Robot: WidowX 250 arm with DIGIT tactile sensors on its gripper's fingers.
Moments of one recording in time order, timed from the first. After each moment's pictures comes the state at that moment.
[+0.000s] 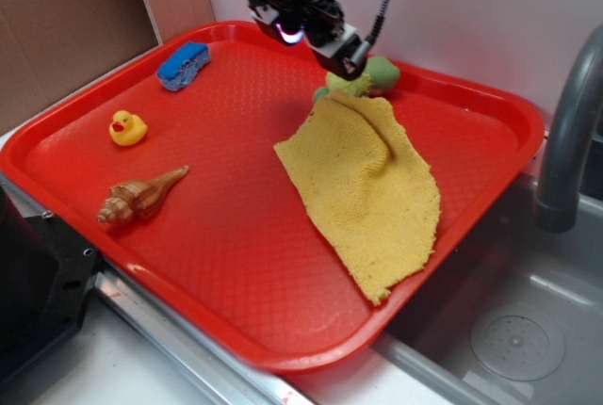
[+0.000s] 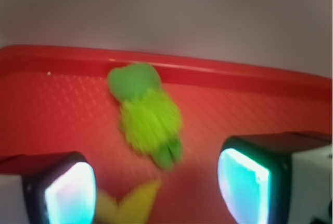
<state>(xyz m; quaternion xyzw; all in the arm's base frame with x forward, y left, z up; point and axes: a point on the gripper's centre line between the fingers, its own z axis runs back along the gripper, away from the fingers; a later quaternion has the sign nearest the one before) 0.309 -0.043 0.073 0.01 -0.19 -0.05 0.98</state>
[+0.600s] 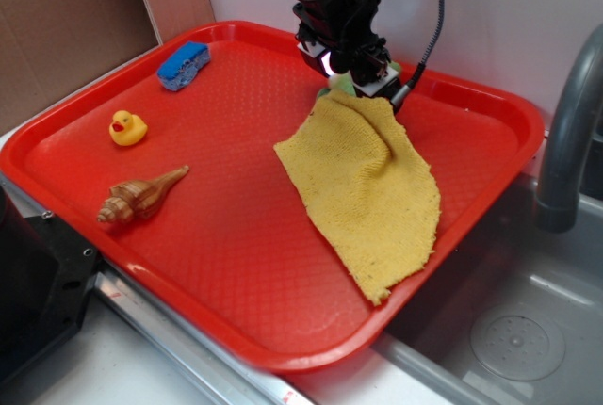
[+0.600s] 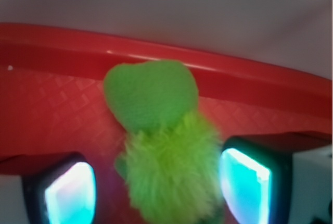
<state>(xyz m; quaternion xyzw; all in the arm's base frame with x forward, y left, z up) 0.332 -0.045 0.034 0.02 -0.15 -0.07 0.99</state>
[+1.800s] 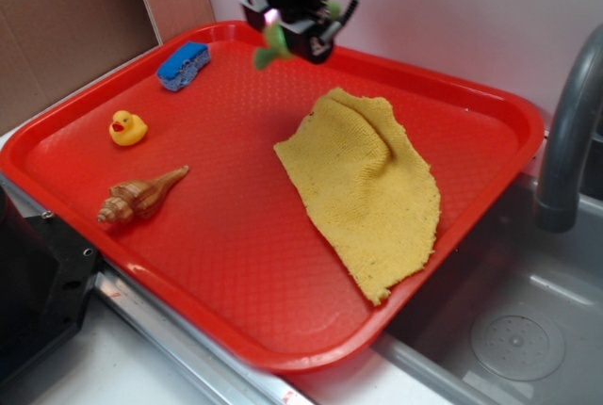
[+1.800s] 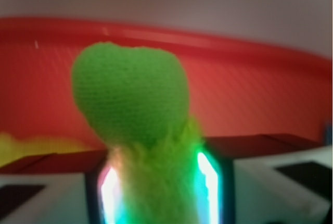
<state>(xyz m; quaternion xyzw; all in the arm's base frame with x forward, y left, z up) 0.272 -0.026 0.110 0.02 -0.07 -0.01 1.00</state>
